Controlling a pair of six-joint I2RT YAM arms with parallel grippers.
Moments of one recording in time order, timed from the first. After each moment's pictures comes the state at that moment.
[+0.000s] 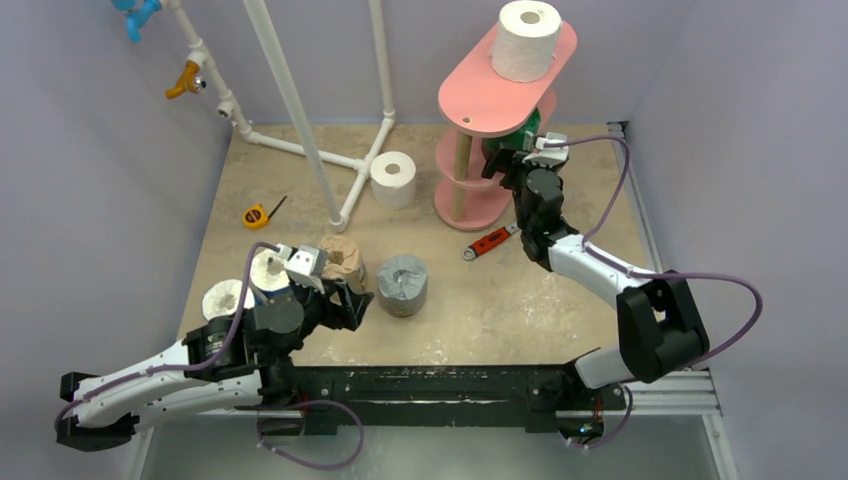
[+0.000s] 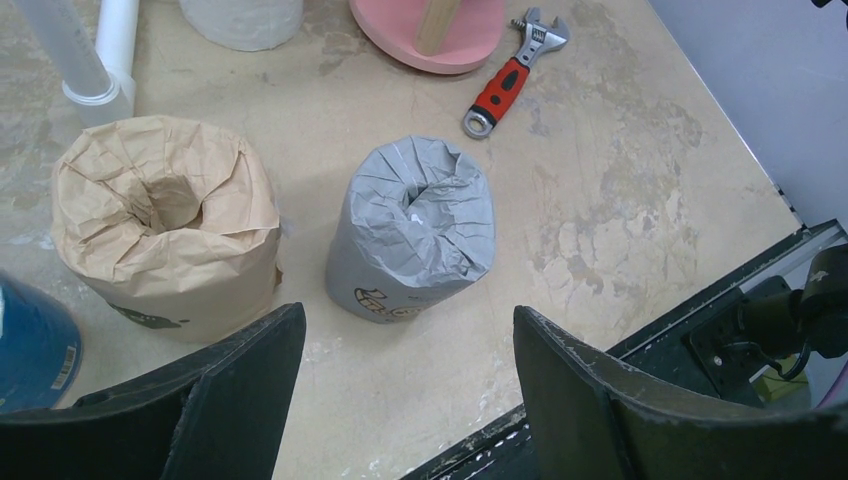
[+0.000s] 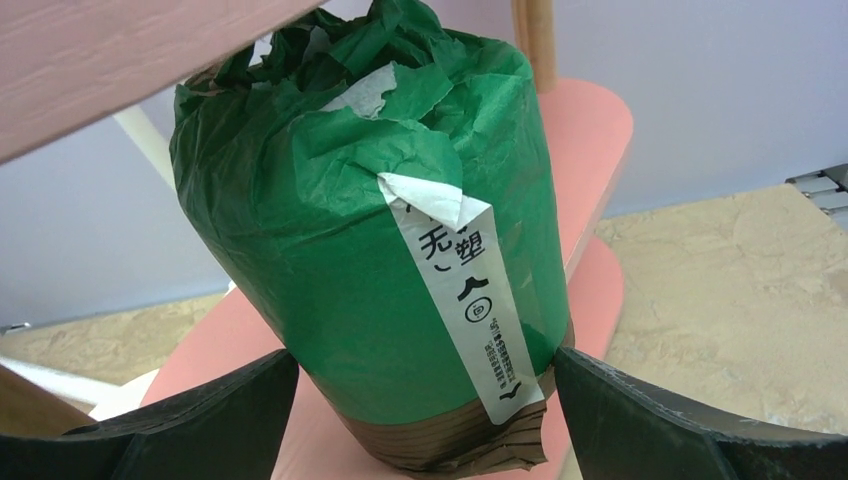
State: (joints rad) left arm -1.23 0.43 0.66 -0.61 -0.64 -0.59; right arm 0.41 1.44 0.84 0.63 0.43 0.25
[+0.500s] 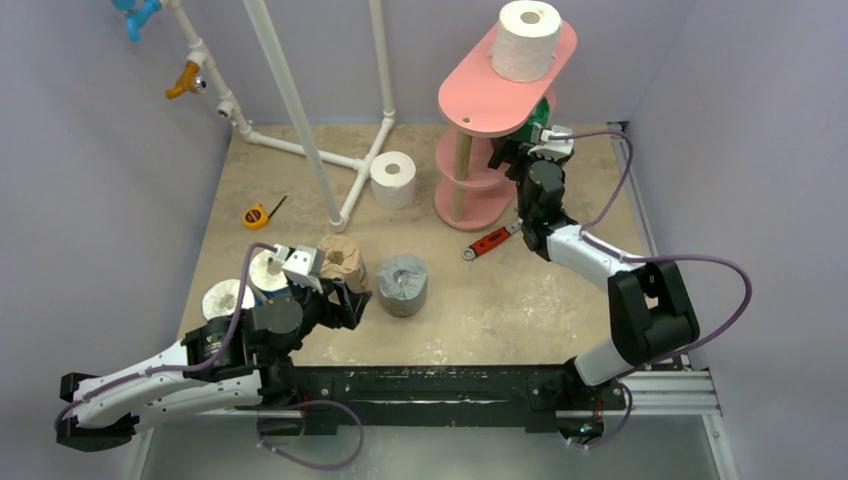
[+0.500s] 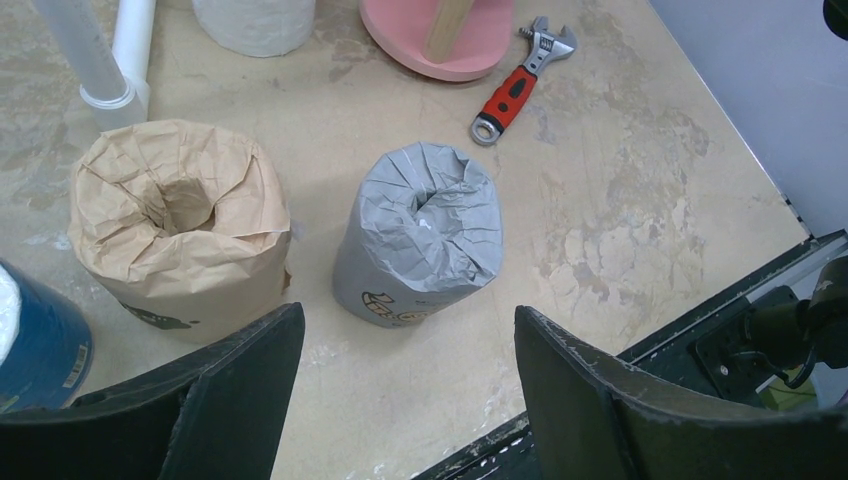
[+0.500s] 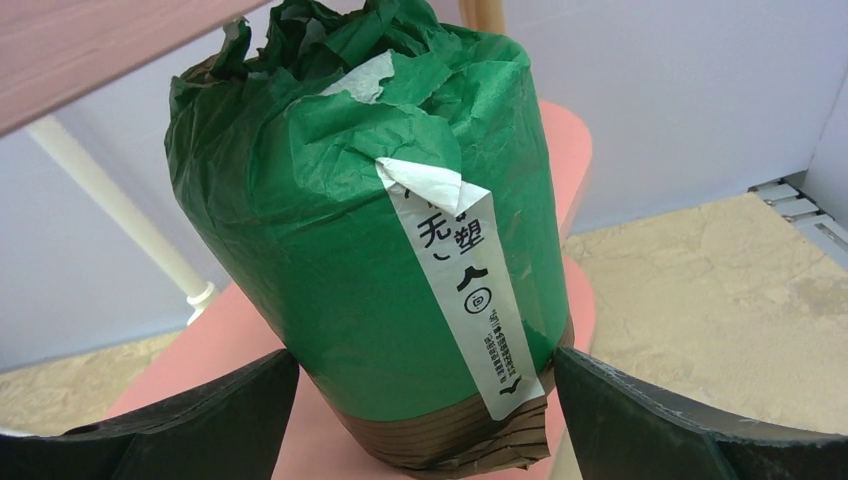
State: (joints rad) left arm -1.23 0.42 0.66 -0.62 -0.66 -0.59; right arm 0.37 1.52 0.88 0.68 0.45 0.25
